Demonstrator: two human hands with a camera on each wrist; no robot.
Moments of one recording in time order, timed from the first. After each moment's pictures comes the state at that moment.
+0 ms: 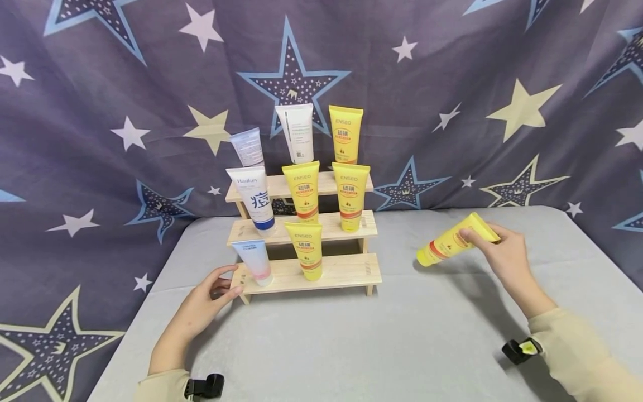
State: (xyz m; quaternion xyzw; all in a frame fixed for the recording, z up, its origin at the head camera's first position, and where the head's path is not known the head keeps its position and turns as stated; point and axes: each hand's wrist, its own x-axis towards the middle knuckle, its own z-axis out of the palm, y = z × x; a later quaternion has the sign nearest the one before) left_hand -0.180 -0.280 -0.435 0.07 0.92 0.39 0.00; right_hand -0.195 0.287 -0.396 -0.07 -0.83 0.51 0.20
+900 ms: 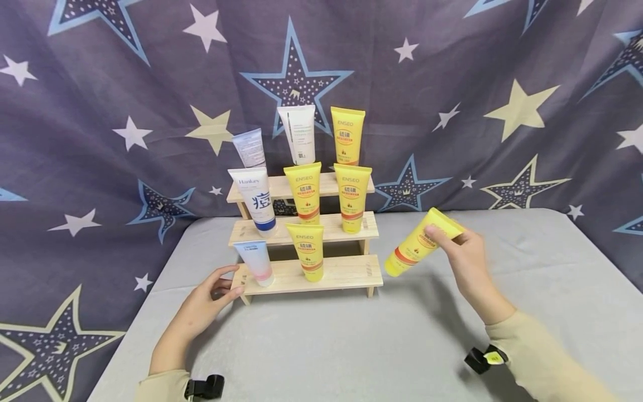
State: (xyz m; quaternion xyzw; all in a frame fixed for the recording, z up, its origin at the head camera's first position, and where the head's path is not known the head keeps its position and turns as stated) left_hand -0.181 -0.280 -0.435 0.06 0.92 0.39 0.01; right_hand -0.188 0.199 -0.371 -0.02 -0.69 0.70 0.18
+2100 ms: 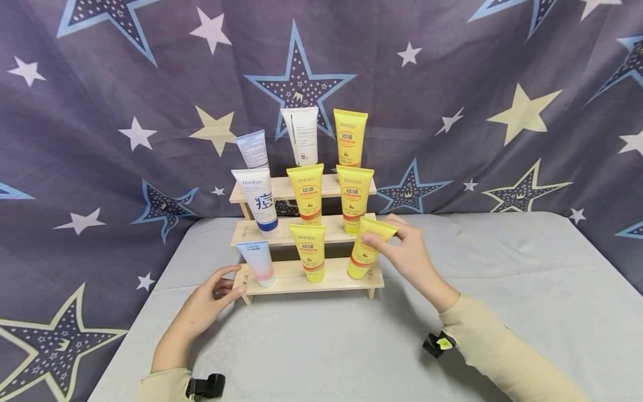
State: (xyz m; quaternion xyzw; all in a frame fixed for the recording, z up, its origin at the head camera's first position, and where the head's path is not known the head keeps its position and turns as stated) left_hand -0.180 -0.280 -0.435 0.06 0.92 0.39 0.00; right_hand -0.212 0.128 -0.371 0.17 -0.78 0.58 0.18
